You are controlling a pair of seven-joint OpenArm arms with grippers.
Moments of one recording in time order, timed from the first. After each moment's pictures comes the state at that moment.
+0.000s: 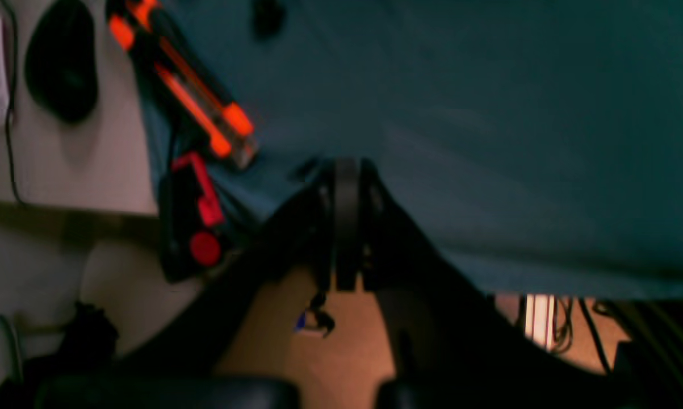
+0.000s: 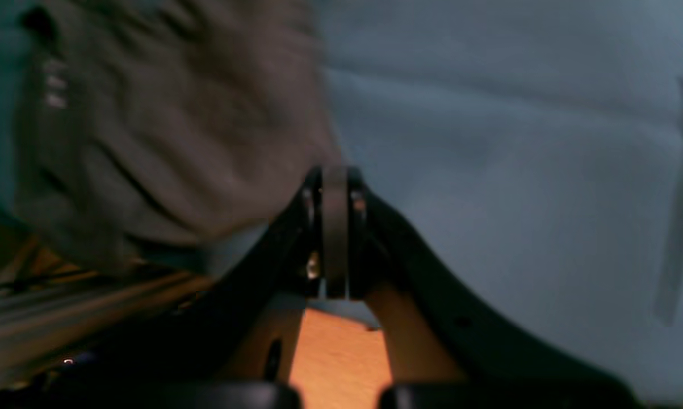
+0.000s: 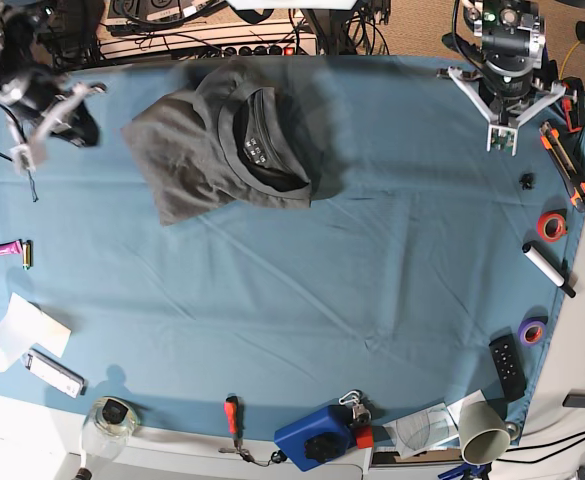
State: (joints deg) left arm 37.7 -7.8 -5.8 132.6 10.9 -1.9 61.9; right arm -27.4 18.8 49.1 117.8 59.2 37.5 -78.4
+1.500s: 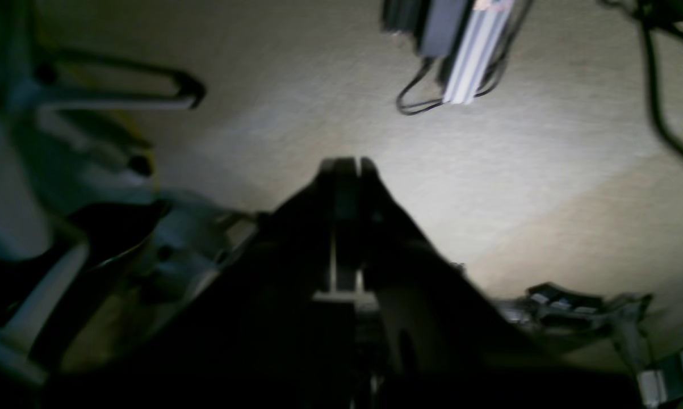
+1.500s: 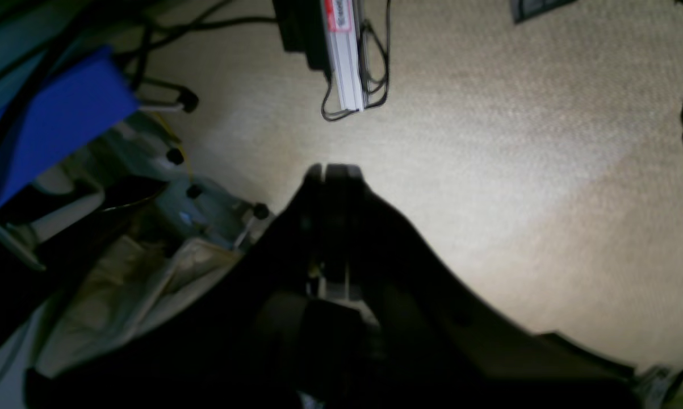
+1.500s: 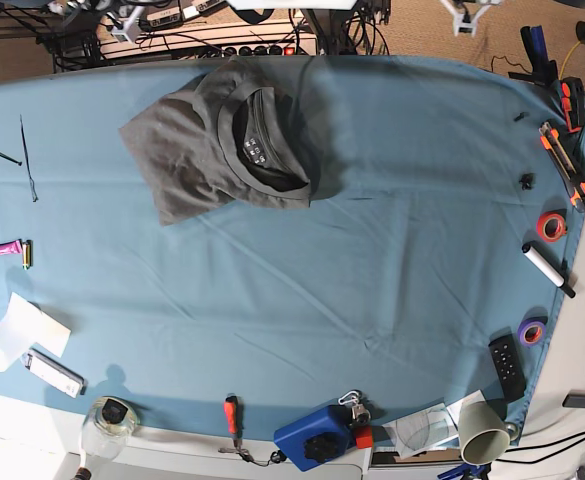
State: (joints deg) left arm 35.7 -5.2 -5.8 75.6 -3.5 -3.0 49.1; right arm -31.9 16.0 24.5 65.8 30.7 39.7 -61.5
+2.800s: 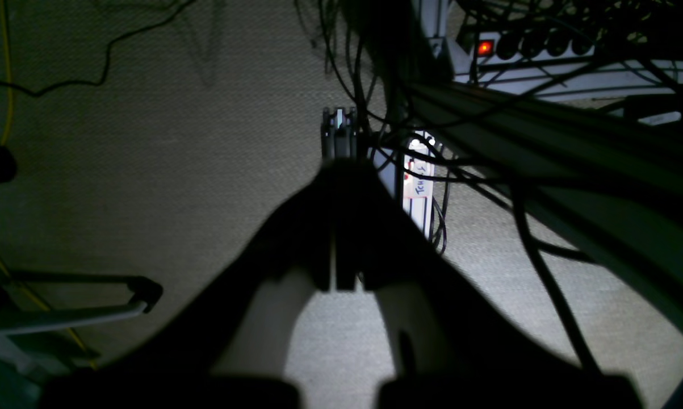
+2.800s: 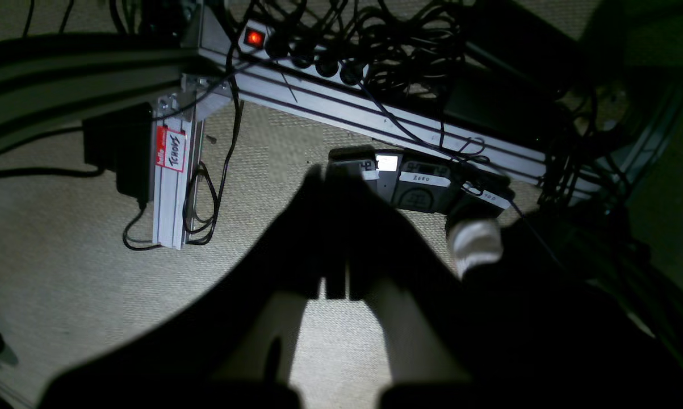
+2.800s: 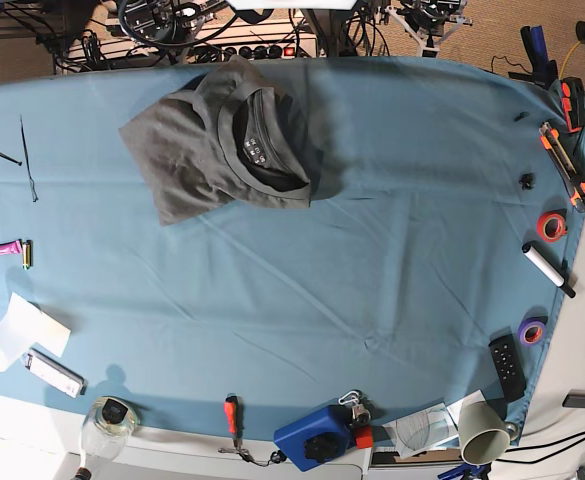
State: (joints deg) left arm 15.1 -2.1 -5.9 28.9 4.5 -9.4 -3.2; right arm -9.2 16.1 -8.2 24.0 -4.2 14.8 1.1
